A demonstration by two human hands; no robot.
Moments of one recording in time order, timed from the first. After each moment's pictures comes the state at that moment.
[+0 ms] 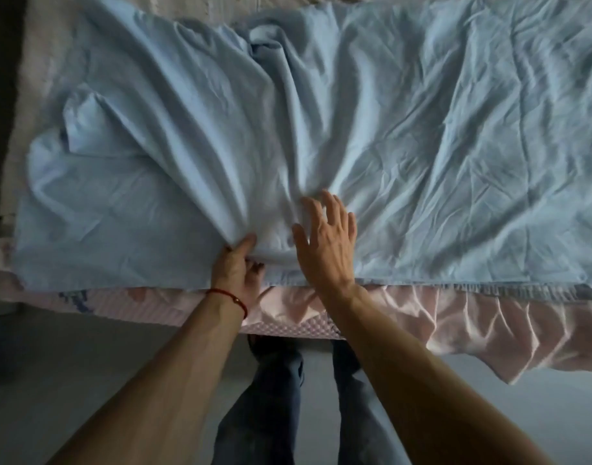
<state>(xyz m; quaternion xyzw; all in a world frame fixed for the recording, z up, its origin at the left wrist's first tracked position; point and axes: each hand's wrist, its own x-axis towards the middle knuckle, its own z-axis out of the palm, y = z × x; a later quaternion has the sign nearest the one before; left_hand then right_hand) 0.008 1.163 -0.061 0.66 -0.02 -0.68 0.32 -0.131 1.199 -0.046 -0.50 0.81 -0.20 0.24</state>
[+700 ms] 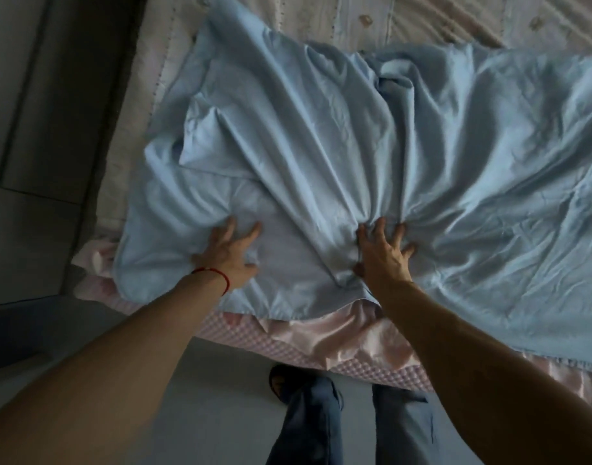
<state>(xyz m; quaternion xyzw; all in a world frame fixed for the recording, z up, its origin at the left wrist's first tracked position) 0.224 1.012 -0.074 0.61 -0.68 -0.31 -0.27 -0.061 1.092 -0.096 -0.56 0.75 0.20 0.28</state>
